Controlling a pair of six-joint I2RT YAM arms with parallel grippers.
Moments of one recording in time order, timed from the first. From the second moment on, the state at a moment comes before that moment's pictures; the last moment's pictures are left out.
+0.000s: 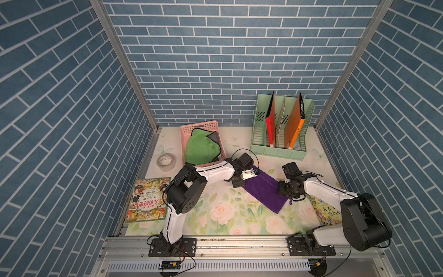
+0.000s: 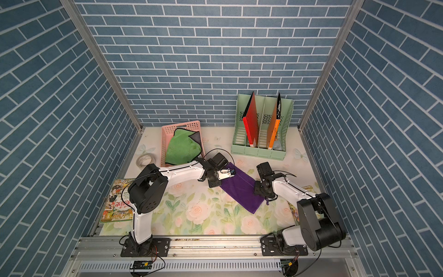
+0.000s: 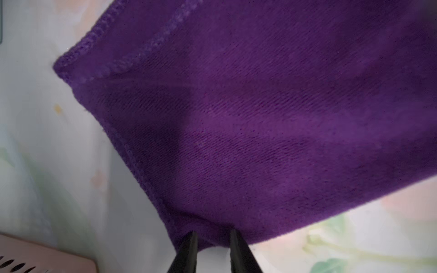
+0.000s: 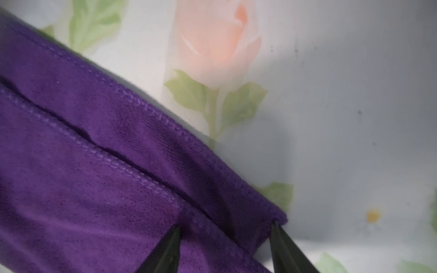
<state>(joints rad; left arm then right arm) -0.80 2.00 1.37 -0.59 -0.12 0.57 0.40 1.38 0.66 -0.56 0.00 0.50</state>
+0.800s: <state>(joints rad) -0.72 1.89 1.44 -0.50 -0.18 0.62 0.52 1.24 0.79 -0.72 -0.14 0.61</state>
